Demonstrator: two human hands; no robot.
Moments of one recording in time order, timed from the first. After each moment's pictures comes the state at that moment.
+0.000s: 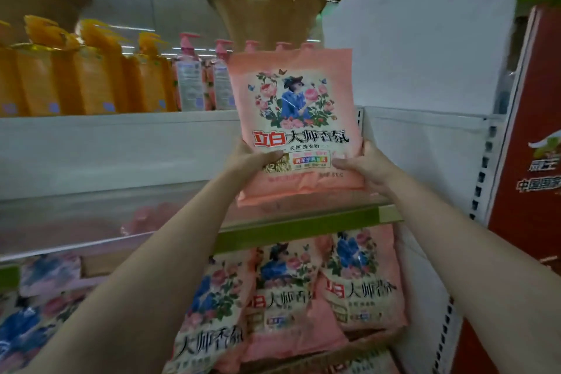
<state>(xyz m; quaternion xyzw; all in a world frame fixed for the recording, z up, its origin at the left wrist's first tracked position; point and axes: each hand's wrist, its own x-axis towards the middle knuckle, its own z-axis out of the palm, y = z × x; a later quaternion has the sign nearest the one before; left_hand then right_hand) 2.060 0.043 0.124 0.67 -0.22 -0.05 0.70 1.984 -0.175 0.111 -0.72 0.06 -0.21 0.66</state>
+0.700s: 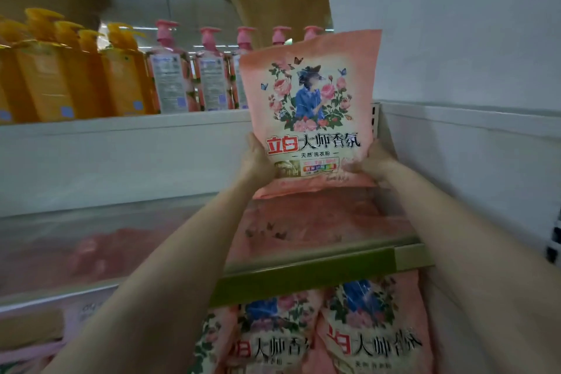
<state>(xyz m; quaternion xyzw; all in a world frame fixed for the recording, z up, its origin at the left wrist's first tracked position) 2.181 -0.063 0.102 0.84 -0.20 0.11 0.50 2.121 -0.292 0.093 -0.81 0.16 -0.22 0.52</state>
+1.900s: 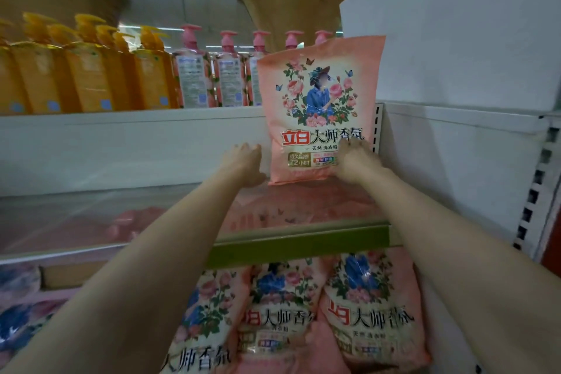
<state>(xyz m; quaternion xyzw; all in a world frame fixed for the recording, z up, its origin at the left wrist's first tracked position) 2.119 0.006 0.121 0.97 -0.20 0.15 0.05 2.066 -0.201 0.110 -0.97 0.15 -0.19 0.05</state>
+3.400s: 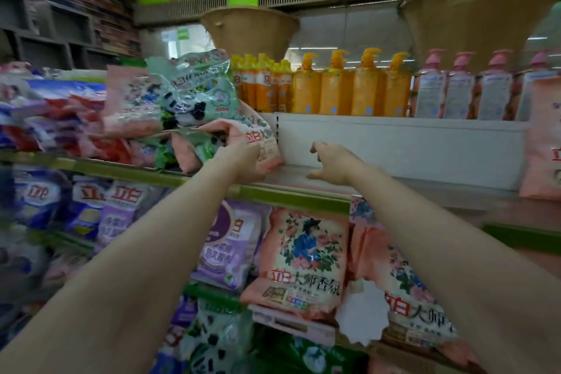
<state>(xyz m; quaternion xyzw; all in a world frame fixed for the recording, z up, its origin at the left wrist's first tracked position) 1.962 0.518 0.137 0.98 0.01 0.20 0.01 1.999 0.322 0.138 -0.96 -0.23 -0.15 0.09</state>
